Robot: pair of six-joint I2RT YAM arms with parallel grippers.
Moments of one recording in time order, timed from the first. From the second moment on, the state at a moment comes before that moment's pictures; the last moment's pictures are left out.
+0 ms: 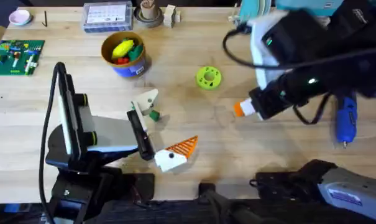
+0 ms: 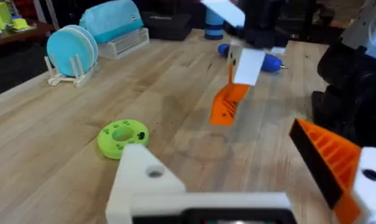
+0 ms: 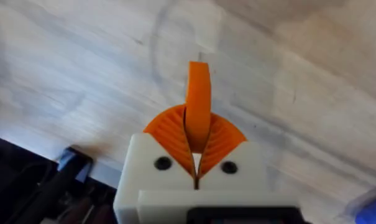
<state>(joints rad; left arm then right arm) -0.16 0.00 0.01 -0.09 1.01 0.07 0.54 1.22 1.01 -1.16 -0.05 0.11</state>
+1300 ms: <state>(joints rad) -0.16 0.00 0.01 -0.04 1.01 0.04 0.42 1.61 1.17 -0.85 -1.33 0.05</state>
